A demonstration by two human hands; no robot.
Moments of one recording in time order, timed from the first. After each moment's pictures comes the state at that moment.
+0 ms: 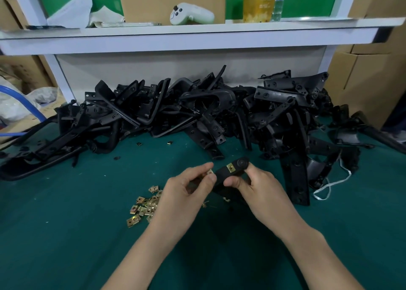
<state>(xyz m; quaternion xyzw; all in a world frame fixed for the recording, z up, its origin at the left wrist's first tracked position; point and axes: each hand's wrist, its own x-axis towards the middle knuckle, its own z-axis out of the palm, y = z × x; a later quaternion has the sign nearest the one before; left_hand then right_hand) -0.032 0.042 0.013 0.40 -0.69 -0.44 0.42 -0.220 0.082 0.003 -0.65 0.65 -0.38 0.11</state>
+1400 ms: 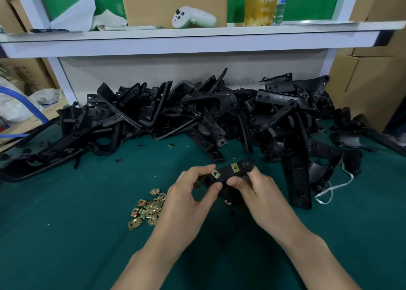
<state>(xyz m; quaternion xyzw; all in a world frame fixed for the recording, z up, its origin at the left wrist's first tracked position) -0.033 0.049 0.007 0.42 -0.74 -0.32 0.42 -0.216 0.083 0.001 -0.62 0.62 -0.44 0.21</state>
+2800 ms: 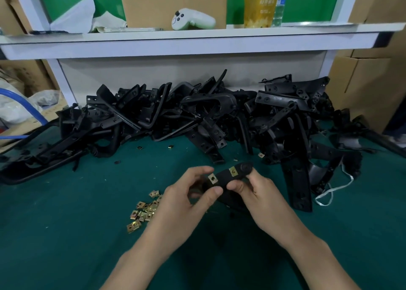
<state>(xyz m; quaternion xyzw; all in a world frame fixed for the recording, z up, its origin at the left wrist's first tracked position) -0.023 0.045 0.014 0.37 -0.75 -0.38 0.39 -0.218 0.086 0.005 -0.62 0.61 -0.43 0.25</state>
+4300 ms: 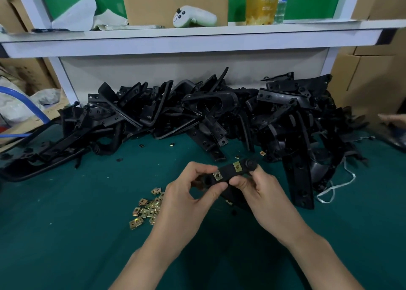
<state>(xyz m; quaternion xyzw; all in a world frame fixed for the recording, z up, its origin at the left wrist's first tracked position) -0.030 0.051 0.014 0.36 -0.74 -0.33 0.47 -0.213 0.086 0.007 -0.62 0.58 -0.47 0.24</state>
